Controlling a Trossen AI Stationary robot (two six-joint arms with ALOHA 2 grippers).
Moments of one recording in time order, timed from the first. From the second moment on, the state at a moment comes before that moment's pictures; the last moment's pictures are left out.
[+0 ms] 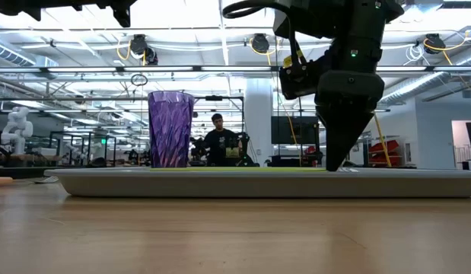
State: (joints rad) left arm 0.14 0.68 0.53 0.29 0.15 0.00; right arm 0.21 1.76 1.09 -0.71 0.10 0.57
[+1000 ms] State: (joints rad) left arm 0.14 0.68 0.53 0.28 0.16 -0.01; right arm 0.24 1.73 1.09 -0.77 0.05 0.66
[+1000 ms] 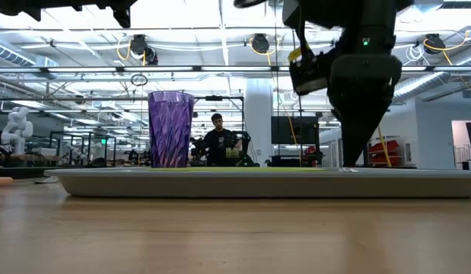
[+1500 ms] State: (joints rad) left arm 0.14 0.68 0.53 0.28 0.16 -0.01; right arm 0.24 1.66 1.09 -0.69 0.12 0.71
